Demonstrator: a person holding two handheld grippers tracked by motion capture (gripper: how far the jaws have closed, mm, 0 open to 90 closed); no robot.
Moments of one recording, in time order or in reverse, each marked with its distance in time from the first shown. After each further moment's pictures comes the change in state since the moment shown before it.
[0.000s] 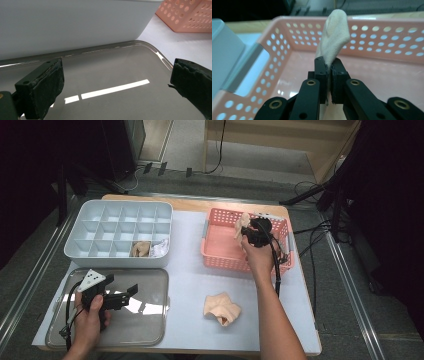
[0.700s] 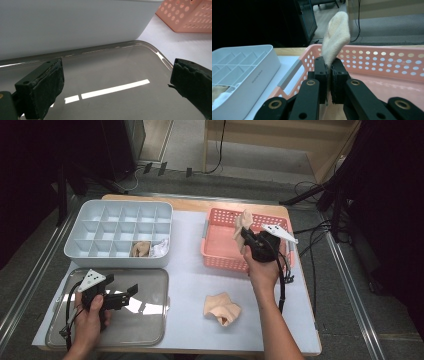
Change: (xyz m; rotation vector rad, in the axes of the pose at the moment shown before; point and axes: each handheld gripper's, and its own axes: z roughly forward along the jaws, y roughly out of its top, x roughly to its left) left arm 0.000 0.000 0.000 0.000 0.001 -0.001; right arm 0.016 -0.025 -0.067 -0.274 0.144 -0.034
